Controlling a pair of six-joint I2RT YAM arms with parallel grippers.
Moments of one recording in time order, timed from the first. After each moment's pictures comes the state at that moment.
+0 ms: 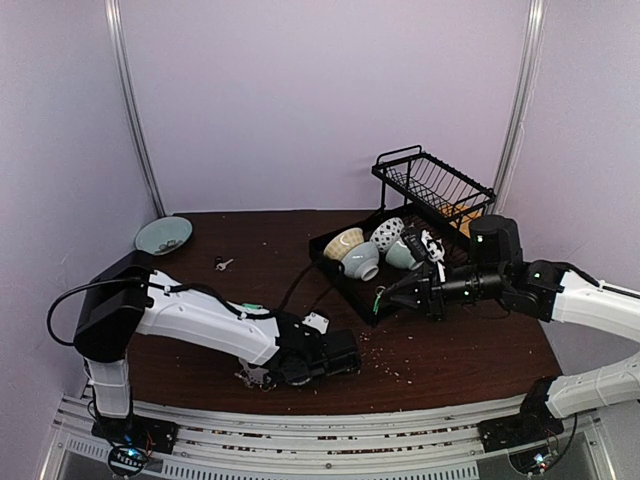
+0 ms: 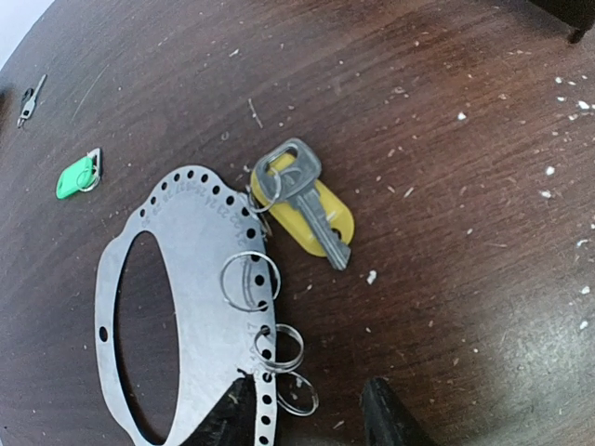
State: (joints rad) left arm -1.32 1.99 1.30 -0.71 -0.62 -0.86; right arm 0.74 1.07 0.78 -0.13 -0.57 0.05
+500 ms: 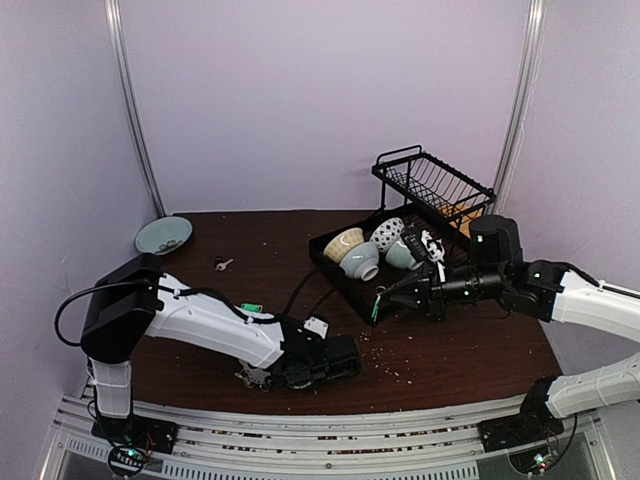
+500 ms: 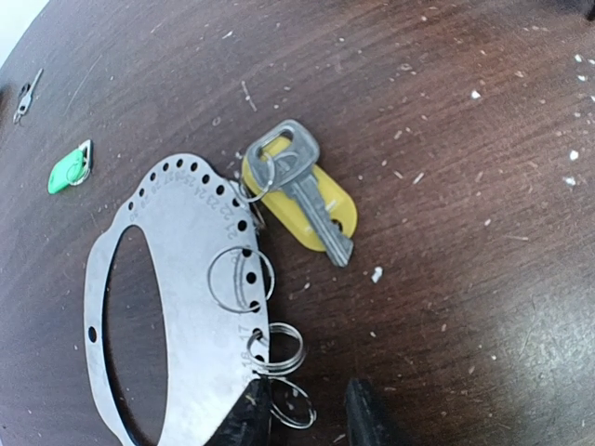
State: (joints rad) left arm -1.32 2.02 1.29 -0.70 -0.63 -0.86; right arm 0.74 1.07 0.78 -0.13 -0.57 0.05
